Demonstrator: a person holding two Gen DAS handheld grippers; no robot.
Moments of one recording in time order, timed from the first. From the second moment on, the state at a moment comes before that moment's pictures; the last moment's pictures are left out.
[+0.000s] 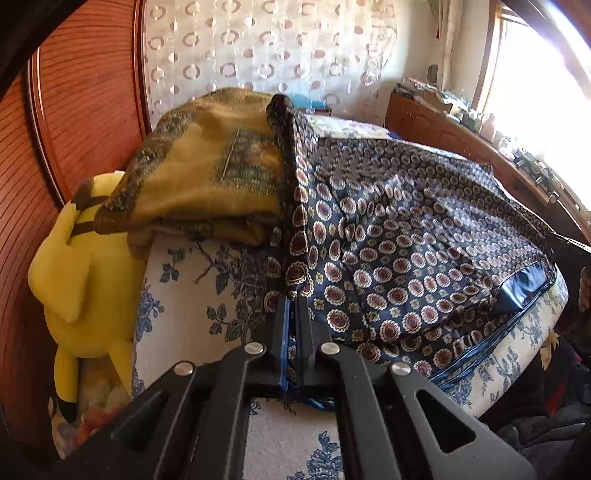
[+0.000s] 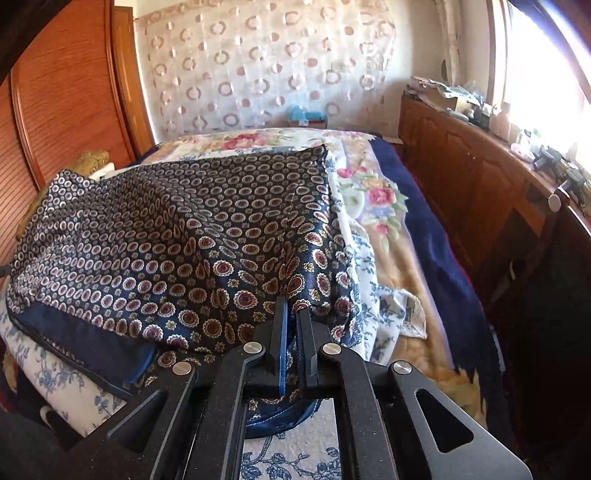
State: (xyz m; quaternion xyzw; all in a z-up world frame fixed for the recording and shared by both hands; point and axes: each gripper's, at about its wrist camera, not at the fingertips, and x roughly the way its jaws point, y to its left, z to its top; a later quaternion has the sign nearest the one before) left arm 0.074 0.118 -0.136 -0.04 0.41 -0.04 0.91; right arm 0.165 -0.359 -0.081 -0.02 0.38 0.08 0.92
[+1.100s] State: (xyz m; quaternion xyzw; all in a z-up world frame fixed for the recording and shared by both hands) left arm 0.100 0.118 -0.152 -0.03 0.43 -0.01 0.90; right arm 0.147 -0.266 -0.080 -0.07 0.35 0.17 0.92
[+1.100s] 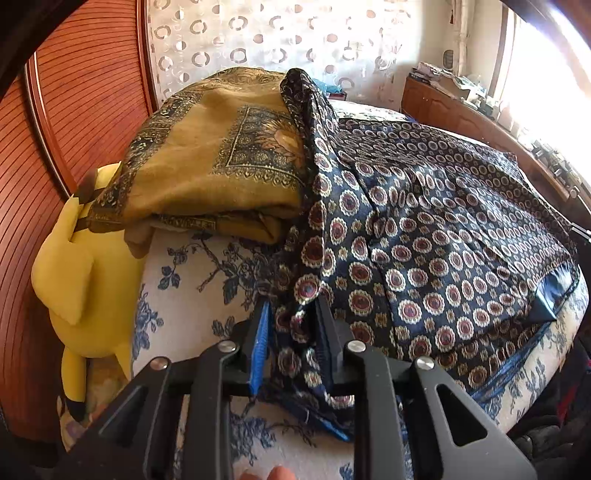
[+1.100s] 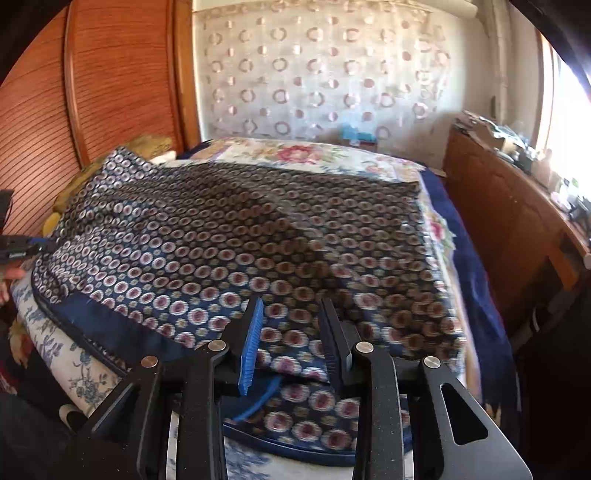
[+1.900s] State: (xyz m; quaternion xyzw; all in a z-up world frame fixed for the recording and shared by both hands) left arm 0.103 0.103 -0.132 -0.05 0.38 -0.09 0.92; right arm 0.149 -0.265 -0.114 -0.05 0.38 0.17 0.91
